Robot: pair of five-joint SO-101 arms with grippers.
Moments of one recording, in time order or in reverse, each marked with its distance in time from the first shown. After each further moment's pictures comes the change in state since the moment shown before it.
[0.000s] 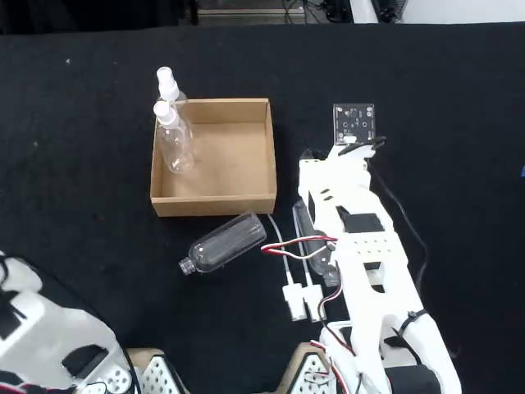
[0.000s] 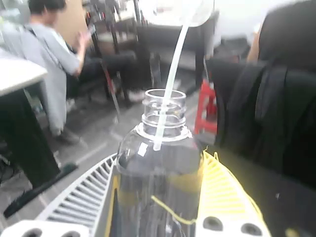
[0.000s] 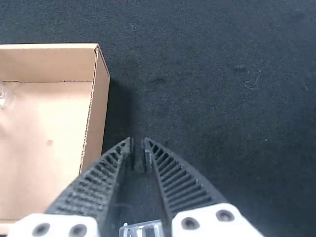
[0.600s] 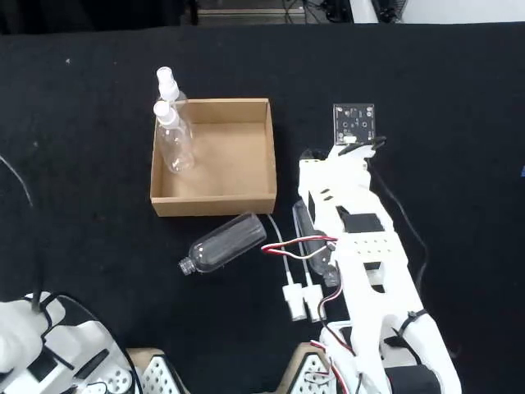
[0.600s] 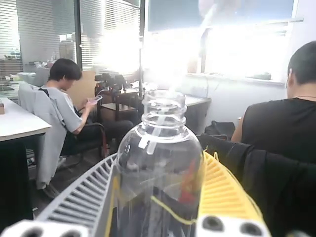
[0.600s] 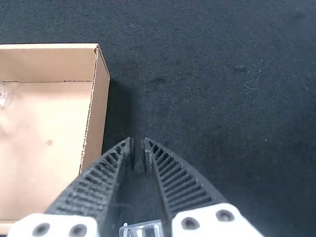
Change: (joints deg) left arm 0.0 -15.0 -1.2 0.0 8.8; right arm 0.0 0.0 0.0 0.0 0.0
